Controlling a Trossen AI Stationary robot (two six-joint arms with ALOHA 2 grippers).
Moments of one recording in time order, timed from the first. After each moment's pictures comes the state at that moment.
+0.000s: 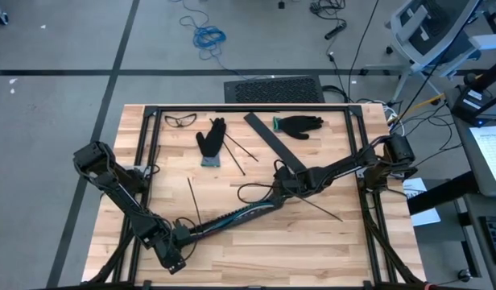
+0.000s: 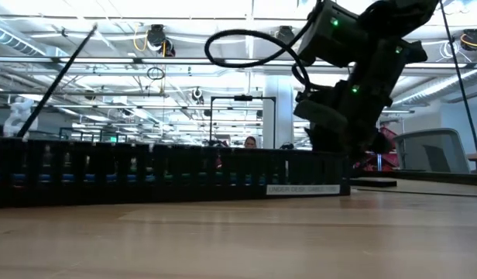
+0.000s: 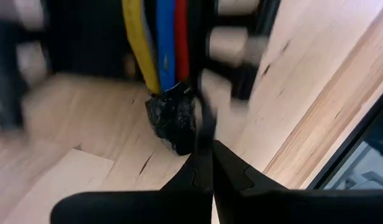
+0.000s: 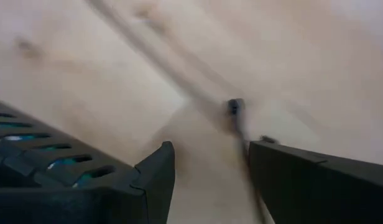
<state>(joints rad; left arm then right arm) -0.91 1.58 0.75 -0.38 0.12 -1.48 0.17 1.75 0.86 -0.30 0.25 0.97</state>
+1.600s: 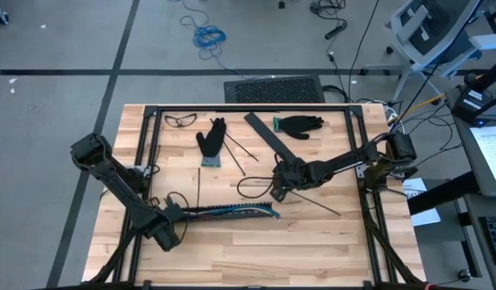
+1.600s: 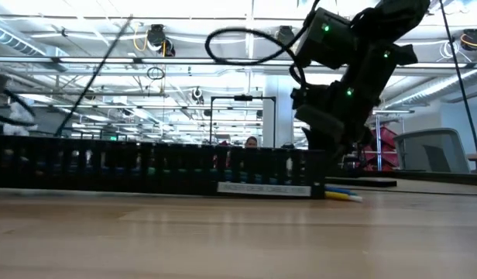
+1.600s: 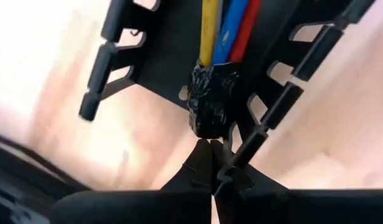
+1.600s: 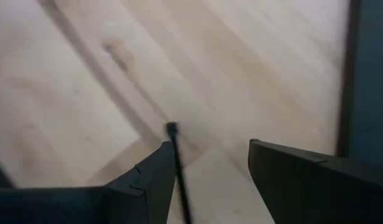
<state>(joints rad) -0.83 1.47 0.74 -0.92 0.03 -1.39 0.09 1.70 0.85 -0.31 0.33 0.72</state>
